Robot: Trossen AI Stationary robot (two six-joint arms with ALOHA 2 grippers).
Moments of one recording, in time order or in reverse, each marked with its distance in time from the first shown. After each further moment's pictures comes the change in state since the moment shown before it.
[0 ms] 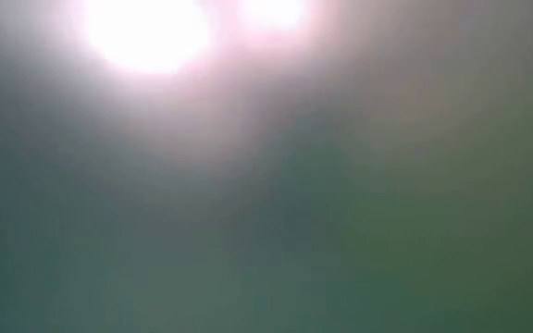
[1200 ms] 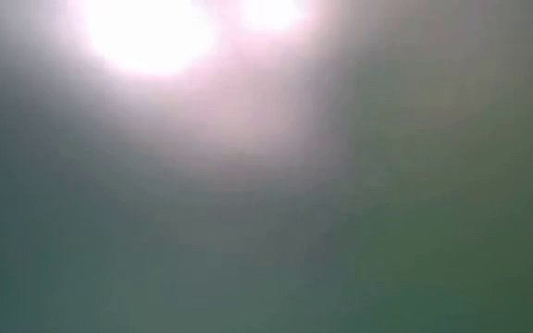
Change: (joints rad) left arm 0.000 0.000 0.000 0.000 0.000 0.000; right arm 0.008 -0.515 -0.106 -1.054 -0.206 0.165
